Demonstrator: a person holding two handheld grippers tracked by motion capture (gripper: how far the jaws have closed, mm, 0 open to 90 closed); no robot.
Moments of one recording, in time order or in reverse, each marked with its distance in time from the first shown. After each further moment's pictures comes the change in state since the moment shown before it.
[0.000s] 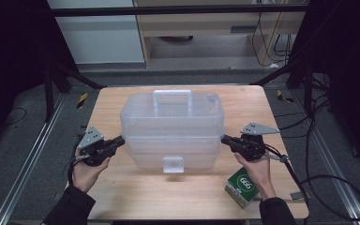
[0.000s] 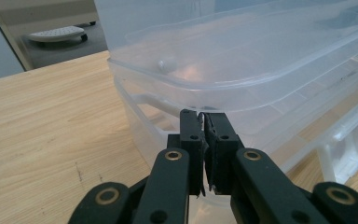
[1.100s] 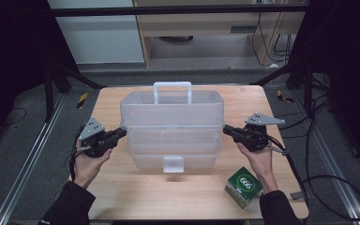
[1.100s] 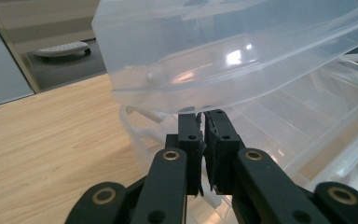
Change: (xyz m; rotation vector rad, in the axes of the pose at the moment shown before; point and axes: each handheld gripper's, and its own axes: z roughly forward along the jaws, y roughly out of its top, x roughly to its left) left arm 0.002 0.024 0.006 -0.046 0.007 0.011; right arm -0.015 0.020 -0.001 -0.049 0.002 0.018
